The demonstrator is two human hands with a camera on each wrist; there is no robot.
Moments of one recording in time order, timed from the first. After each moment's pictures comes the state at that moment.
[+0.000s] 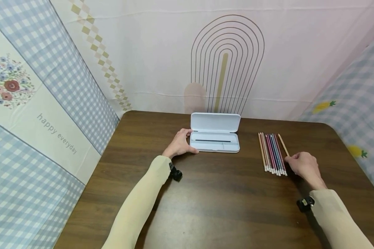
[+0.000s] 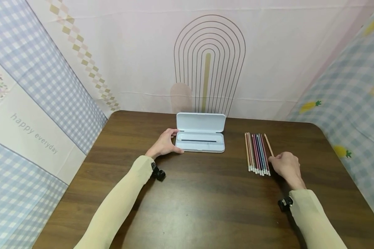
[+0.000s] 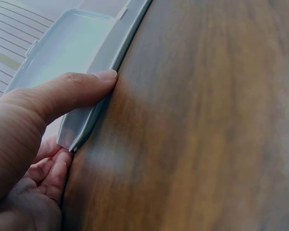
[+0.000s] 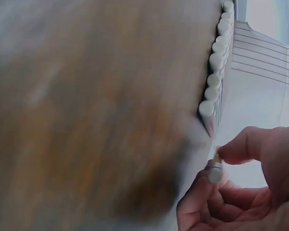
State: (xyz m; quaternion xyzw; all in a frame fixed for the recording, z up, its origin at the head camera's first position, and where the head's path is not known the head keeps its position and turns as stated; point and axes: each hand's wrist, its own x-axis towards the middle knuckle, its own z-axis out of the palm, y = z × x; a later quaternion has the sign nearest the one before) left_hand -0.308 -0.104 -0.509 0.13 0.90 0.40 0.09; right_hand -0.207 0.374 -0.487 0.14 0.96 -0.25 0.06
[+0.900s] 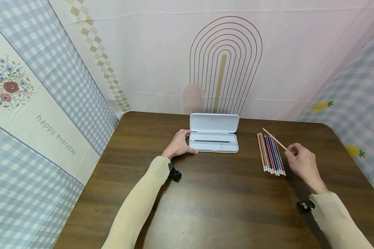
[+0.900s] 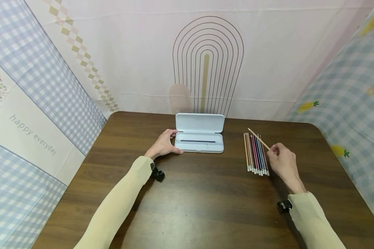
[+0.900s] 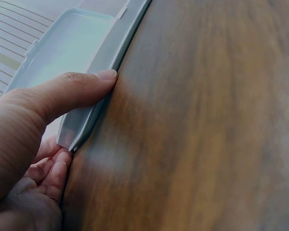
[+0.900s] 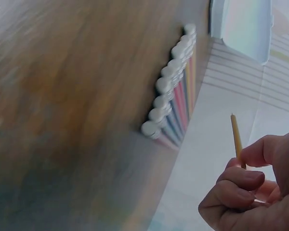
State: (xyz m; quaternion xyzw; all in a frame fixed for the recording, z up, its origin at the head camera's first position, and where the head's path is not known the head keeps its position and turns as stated) left_hand -0.309 -0.103 -0.510 0.14 0.91 0.39 0.09; right_hand -0.198 0.348 -0.473 0.03 0.95 -0.26 -0.16
